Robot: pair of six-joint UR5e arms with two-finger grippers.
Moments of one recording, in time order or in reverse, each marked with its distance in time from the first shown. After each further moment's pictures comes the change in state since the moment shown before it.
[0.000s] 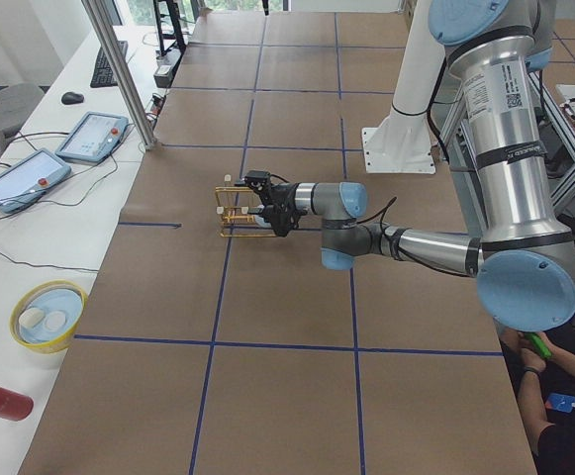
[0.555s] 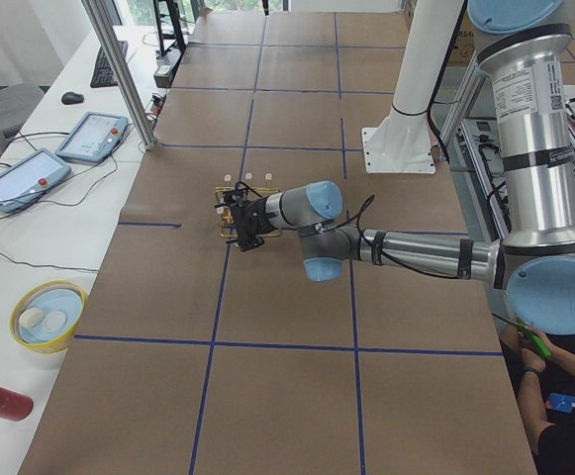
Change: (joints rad) left arm -0.351 -0.083 0.047 0.273 -0.471 0.504; right arm 0.000 0.000 0.000 0.000 0.000 0.000
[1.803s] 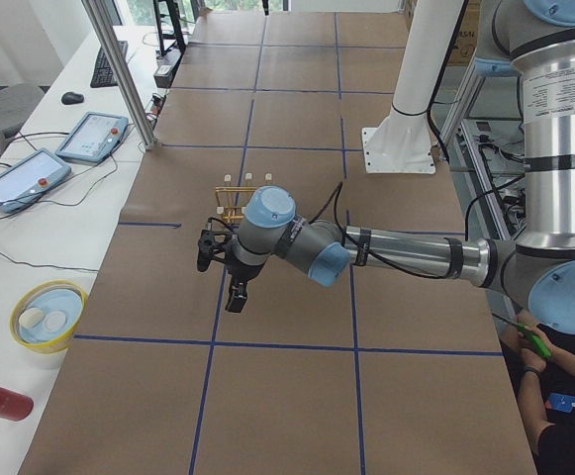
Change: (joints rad) left arm -0.311 -0.052 0.009 0.813 -0.447 1.187; right arm 0.000 0.000 0.000 0.000 0.000 0.000
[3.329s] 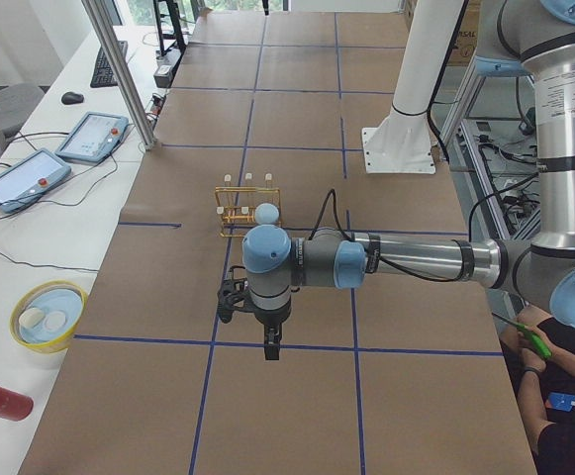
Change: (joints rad) left arm -0.084 0.033 -0.004 0.466 -0.045 0.392; right arm 0.000 0.000 0.000 -0.001 0.000 0.000
